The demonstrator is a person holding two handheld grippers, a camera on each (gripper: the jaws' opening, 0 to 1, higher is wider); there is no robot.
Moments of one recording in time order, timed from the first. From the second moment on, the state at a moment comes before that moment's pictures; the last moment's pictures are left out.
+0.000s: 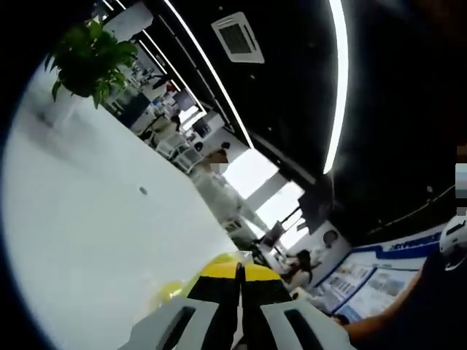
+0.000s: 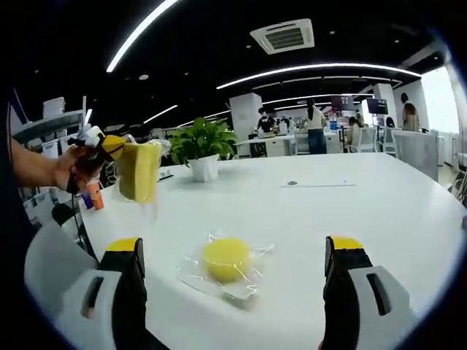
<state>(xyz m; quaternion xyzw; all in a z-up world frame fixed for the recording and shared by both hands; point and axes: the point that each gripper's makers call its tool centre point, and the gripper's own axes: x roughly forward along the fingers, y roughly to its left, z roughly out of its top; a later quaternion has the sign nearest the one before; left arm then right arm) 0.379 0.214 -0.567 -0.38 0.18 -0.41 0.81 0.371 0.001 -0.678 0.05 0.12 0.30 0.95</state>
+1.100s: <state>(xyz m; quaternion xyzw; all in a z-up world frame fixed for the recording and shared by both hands) 0.389 0.229 -0.628 -0.39 0.24 -0.38 0.80 0.369 0.010 -0.689 0.04 0.14 0.31 0.94</state>
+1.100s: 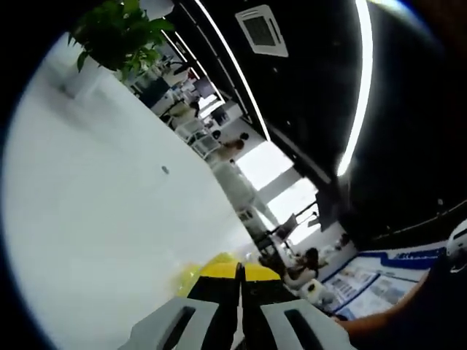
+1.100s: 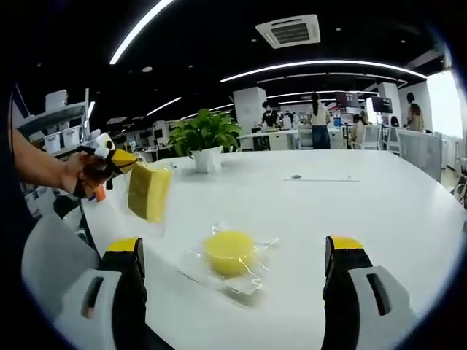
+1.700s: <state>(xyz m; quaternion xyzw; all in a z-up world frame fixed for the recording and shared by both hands) 0.403 0.247 -0.668 -0.43 0.28 -0.34 0.79 0.369 0.011 -0.694 0.04 0.15 0.31 0.94</state>
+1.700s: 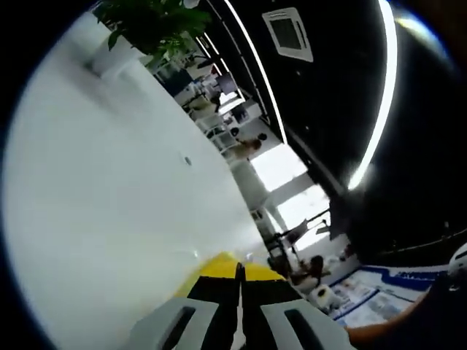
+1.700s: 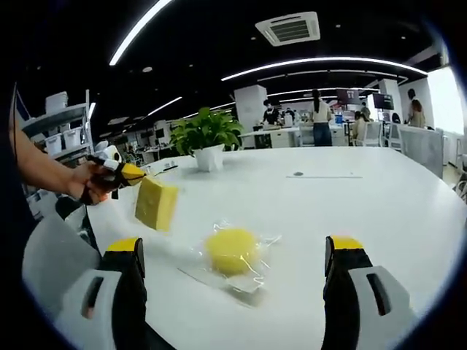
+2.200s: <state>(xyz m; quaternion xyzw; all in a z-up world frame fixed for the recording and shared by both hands) 0.413 0.265 -0.692 -0.41 0.29 -0.32 0.81 0.369 0.008 -0.698 0.05 0.16 0.31 0.94</state>
